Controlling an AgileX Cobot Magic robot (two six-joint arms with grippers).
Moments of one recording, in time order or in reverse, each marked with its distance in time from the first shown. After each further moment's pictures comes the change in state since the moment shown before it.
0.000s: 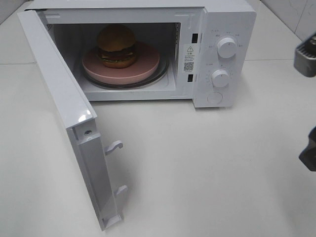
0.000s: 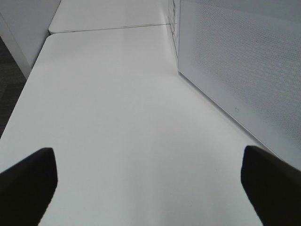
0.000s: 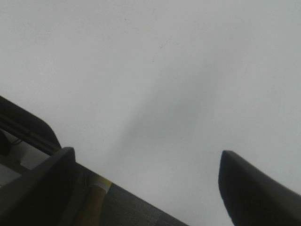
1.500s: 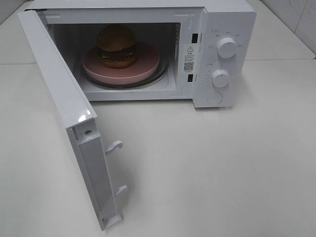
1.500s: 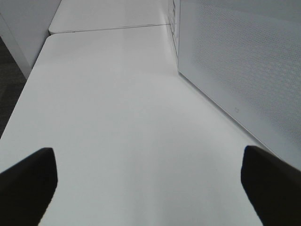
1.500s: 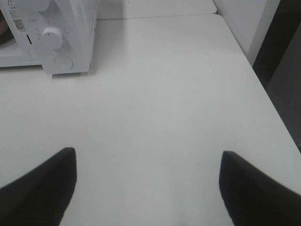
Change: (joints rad) left arm 0.000 0.000 0.000 0.000 0.000 0.000; right arm -0.568 -0.986 0.288 0.103 -0.057 0.056
